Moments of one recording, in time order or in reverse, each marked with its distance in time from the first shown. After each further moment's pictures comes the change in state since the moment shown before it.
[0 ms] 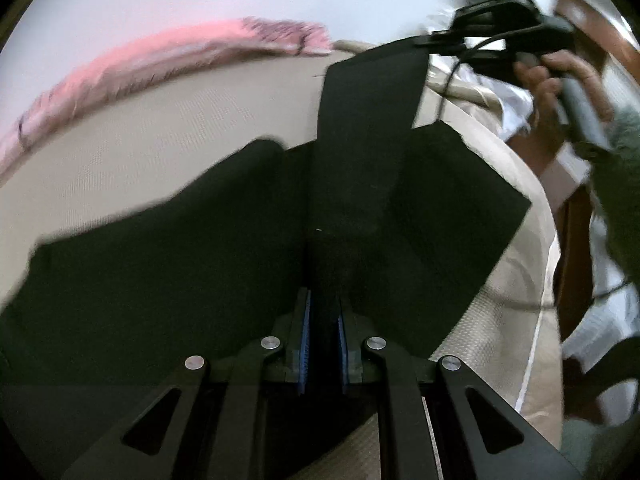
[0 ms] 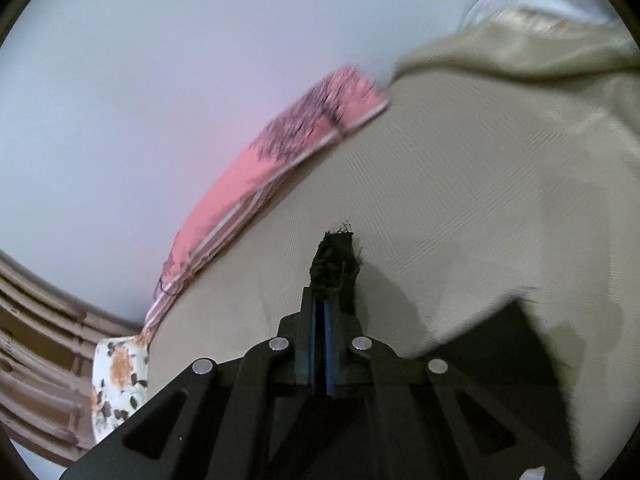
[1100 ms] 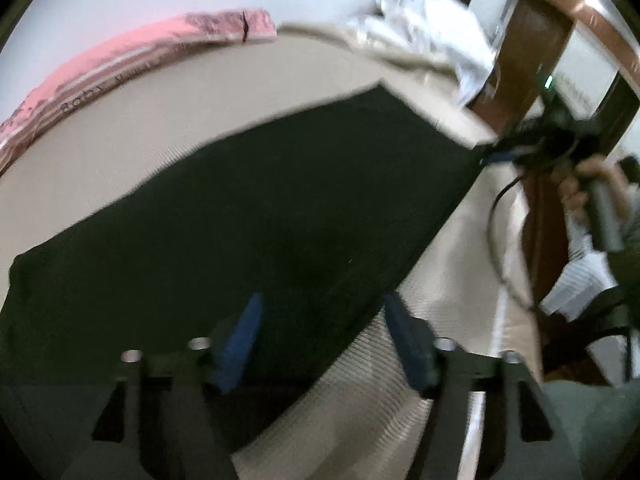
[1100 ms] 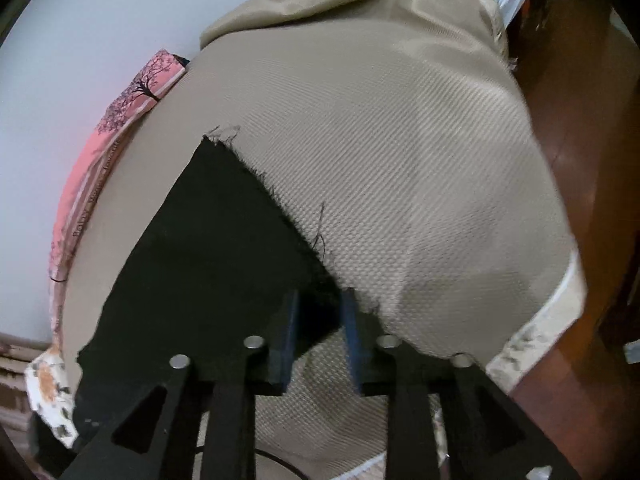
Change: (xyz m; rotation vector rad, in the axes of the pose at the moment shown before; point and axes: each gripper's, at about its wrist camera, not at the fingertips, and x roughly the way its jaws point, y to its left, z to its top) left arm -0.017 -0.013 -0.005 0.061 0.077 -0.136; right arm -0.072 -0.119 -0.119 0.180 0.074 -0.419
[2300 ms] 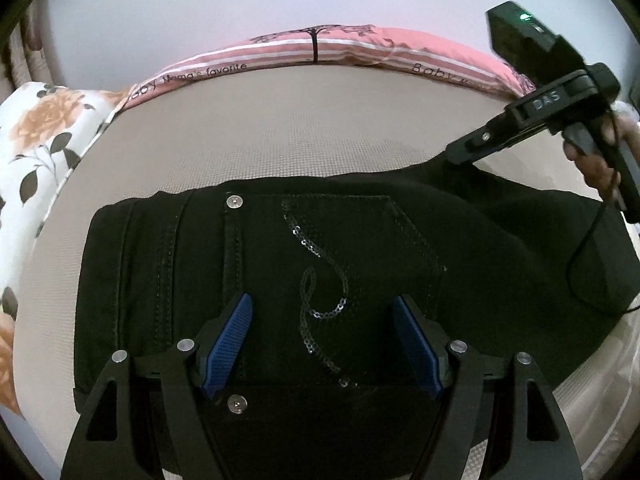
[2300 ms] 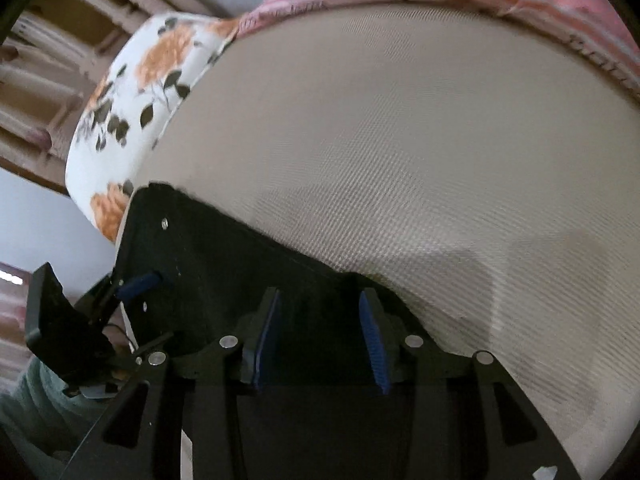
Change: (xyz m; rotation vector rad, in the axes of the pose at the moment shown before) left arm -0.139 0.214 -0.134 -0.521 -0.105 0.549; right arm 0.160 0.507 -0.166 -1.183 0.629 0.472
